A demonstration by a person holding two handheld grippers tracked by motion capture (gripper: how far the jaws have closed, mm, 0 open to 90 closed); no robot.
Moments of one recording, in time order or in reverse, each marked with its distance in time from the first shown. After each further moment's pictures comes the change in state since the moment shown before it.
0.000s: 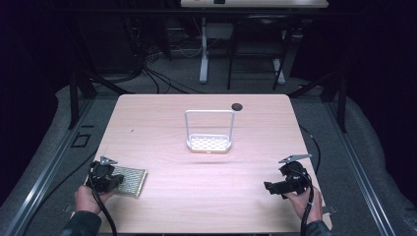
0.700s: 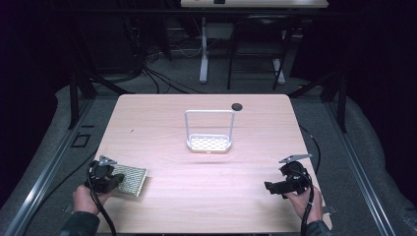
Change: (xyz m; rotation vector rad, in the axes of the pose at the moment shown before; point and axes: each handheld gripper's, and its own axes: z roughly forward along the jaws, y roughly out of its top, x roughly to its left) left arm -0.008 0.003 -0.014 -0.040 -0.016 0.024; right arm 0.000 0.000 0.000 0.004 -0.004 0.000
